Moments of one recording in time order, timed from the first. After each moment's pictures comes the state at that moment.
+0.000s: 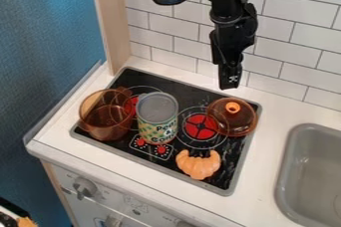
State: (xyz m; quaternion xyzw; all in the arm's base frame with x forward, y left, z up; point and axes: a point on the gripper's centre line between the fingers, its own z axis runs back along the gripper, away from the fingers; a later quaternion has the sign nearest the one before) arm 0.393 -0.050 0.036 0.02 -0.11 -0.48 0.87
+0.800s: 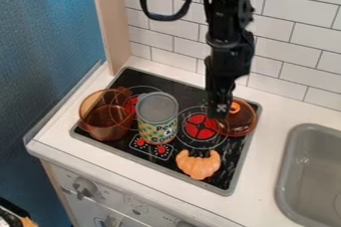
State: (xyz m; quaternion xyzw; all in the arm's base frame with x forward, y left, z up) arm 0.333 -0.066 0.028 0.00 -0.04 -0.54 0.84
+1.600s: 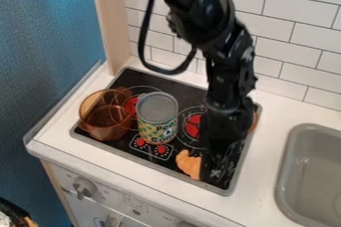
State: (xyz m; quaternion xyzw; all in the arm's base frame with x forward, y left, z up) arm 0.270 -0.080 -0.026 -0.02 0.03 -0.54 0.84
